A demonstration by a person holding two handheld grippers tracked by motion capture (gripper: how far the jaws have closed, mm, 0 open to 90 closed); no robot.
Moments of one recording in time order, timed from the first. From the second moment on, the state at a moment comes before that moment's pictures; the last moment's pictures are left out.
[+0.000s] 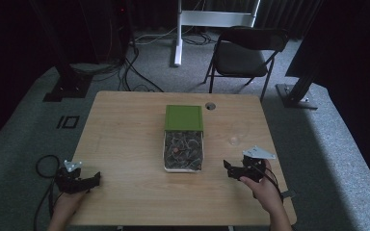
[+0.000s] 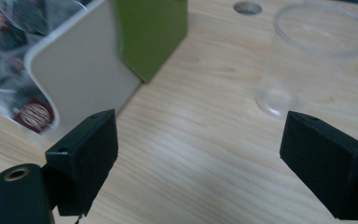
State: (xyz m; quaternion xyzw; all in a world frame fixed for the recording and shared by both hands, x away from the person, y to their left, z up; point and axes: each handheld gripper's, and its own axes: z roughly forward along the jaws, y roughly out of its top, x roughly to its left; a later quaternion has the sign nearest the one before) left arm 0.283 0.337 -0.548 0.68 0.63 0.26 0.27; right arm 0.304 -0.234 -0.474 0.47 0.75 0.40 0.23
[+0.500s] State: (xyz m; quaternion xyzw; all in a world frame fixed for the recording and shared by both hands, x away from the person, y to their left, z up) left arm 0.283 0.337 -0.548 0.68 0.63 0.26 0.27; right arm 0.315 -0.205 -0.450 0.44 0.76 0.42 0.23
